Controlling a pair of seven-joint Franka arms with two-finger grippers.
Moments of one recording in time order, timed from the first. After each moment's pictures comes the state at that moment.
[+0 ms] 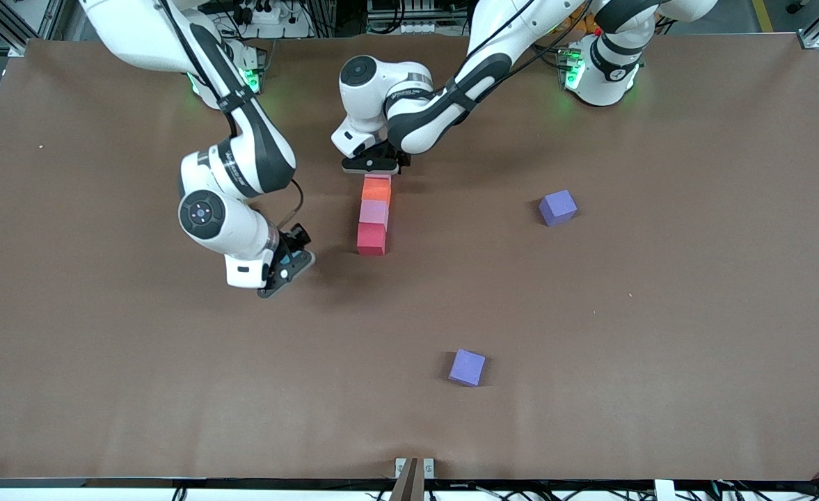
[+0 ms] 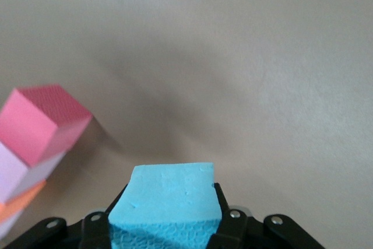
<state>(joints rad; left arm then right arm) -0.67 0.75 -0.56 -1.68 0.54 2.23 -1.40 0.43 0.44 -0.02 -1.83 0.20 2.19 -0.34</state>
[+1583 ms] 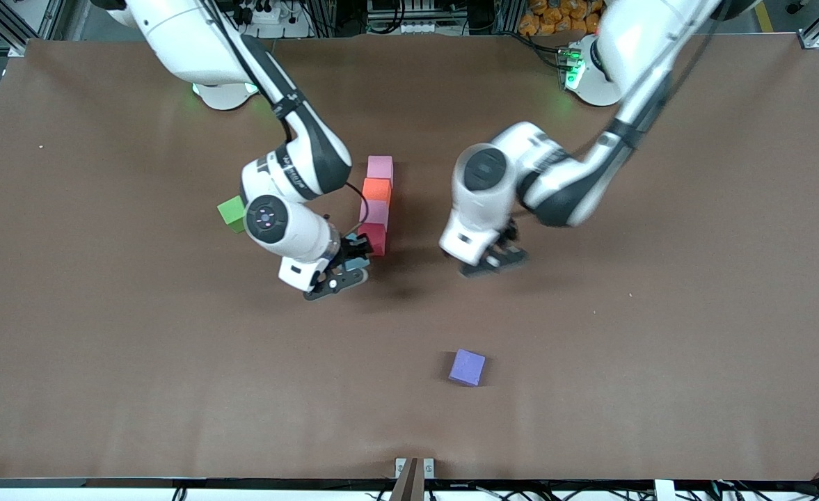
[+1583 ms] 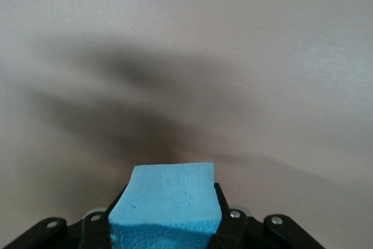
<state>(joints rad) -0.10 0.58 -0.56 -1.63 0.42 2.07 -1.05 0.58 0.59 -0.02 -1.63 0.33 2.20 0.08</state>
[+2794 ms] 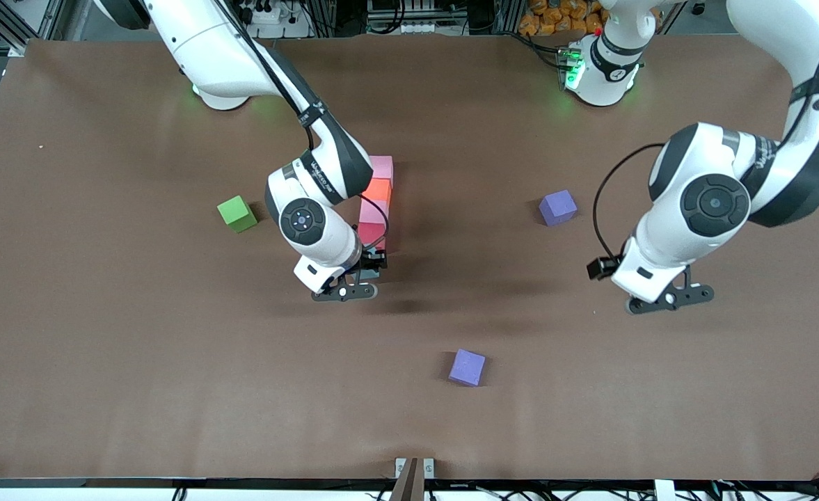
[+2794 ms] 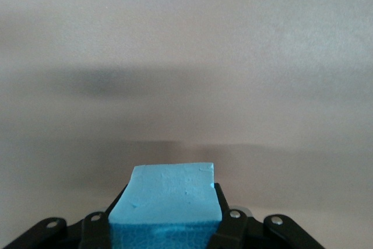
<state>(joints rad) 0.09 0.35 -0.43 -1.67 0.26 1.83 -0.54 0.61 0.68 -0.02 -1.54 0.22 2.21 0.46</state>
